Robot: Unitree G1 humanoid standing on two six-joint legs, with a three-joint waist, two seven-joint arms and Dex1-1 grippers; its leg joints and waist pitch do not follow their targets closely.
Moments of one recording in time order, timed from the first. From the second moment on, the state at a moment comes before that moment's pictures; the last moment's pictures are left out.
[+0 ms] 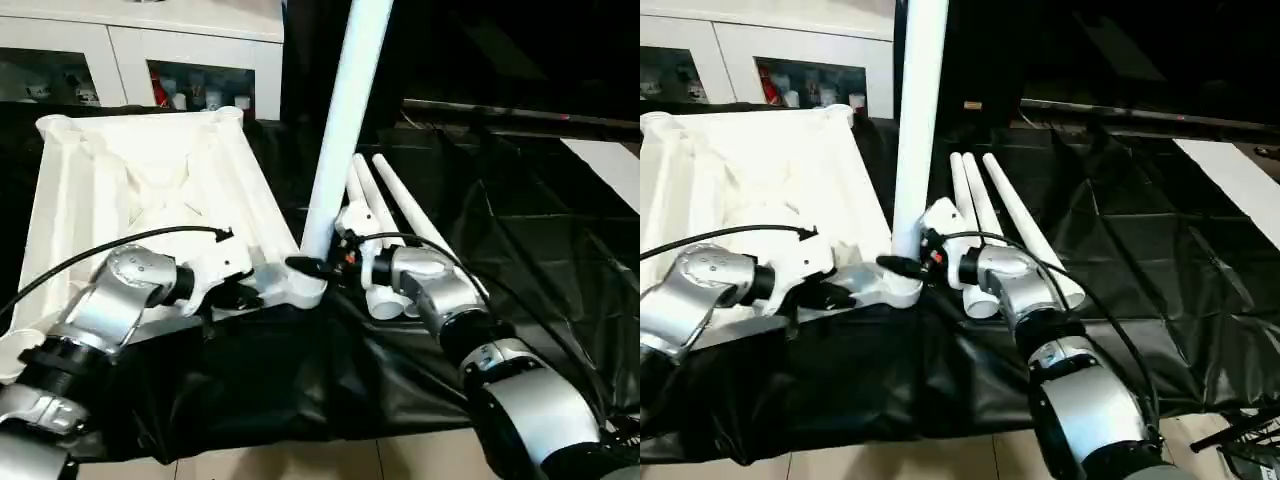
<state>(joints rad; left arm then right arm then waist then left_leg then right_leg) -0.54 0.54 -0.31 0.40 0.07 0.33 -1.04 -0.78 -0.01 0.12 1.08 0.09 -0.16 0.73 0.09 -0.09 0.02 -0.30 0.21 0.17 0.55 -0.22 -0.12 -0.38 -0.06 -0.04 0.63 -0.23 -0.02</state>
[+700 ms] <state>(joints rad) -0.63 0.19 -0.27 0.47 0.13 0.57 -0.60 -0.90 0.11 -0.04 1.18 0.08 -0.04 0.05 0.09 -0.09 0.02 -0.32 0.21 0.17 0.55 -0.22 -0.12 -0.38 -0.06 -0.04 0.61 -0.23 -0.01</state>
